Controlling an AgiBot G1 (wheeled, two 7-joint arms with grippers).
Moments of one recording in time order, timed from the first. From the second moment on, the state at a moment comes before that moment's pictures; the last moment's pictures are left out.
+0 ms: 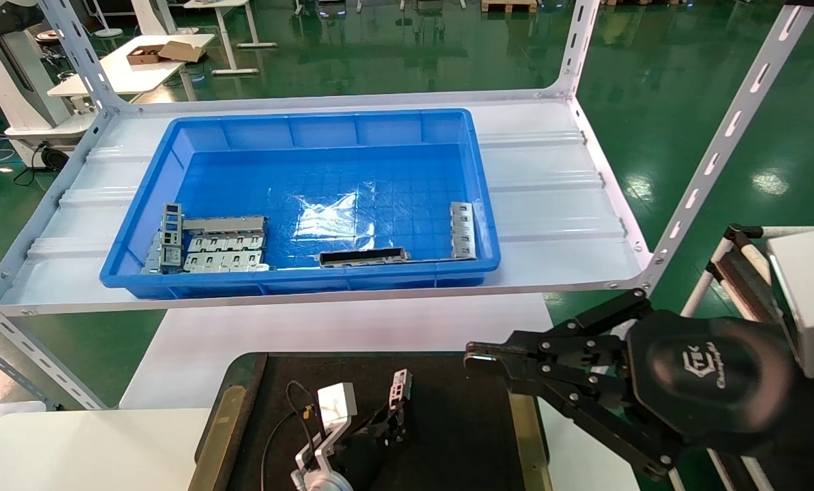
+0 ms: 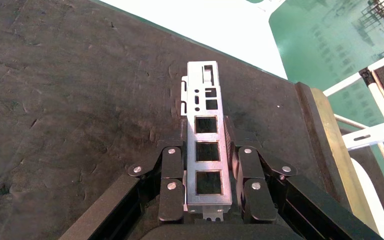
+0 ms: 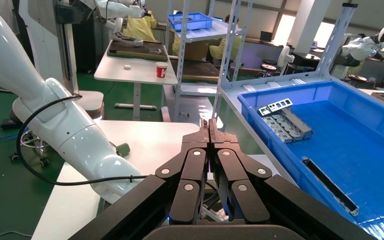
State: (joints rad) left arm -0.88 1.35 1.12 -0.84 1.00 -0.25 -0.85; right arm 1.10 -0.57 -0.38 1.27 -0.66 -1.46 0.14
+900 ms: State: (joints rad) left arm -0.91 0.97 1.18 -1.26 1.00 -0.11 -0.77; right arm 1.10 -0.57 -0.38 1.27 -0.66 -1.46 0.14
